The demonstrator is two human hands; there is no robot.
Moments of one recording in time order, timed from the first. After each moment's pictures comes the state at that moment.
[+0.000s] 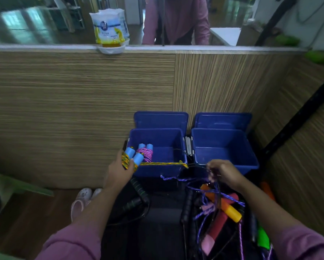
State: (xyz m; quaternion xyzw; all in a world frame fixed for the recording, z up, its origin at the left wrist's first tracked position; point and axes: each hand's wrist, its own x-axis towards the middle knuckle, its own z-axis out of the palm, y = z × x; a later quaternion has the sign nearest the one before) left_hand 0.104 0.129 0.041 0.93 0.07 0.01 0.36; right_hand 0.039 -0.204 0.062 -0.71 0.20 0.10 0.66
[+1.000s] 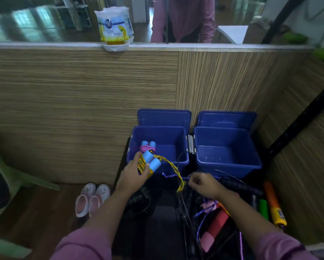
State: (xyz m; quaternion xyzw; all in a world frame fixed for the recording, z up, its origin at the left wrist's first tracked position) left_hand 0.079 0.105 0.030 0.94 -0.04 -0.01 0.34; right_hand 0.033 -0.167 0.010 -0.93 0.00 0.15 0.34
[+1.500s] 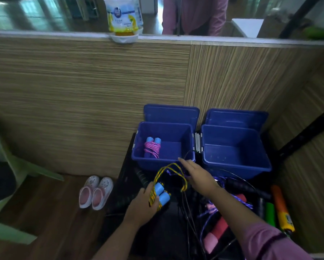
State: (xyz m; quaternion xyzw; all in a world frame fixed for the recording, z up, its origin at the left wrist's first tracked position) left_hand 0.012 0.105 -0.043 0.95 -0.04 -0.14 0.29; right_hand 0.060 -0.139 -0.002 -0.97 -0.14 0.08 0.17
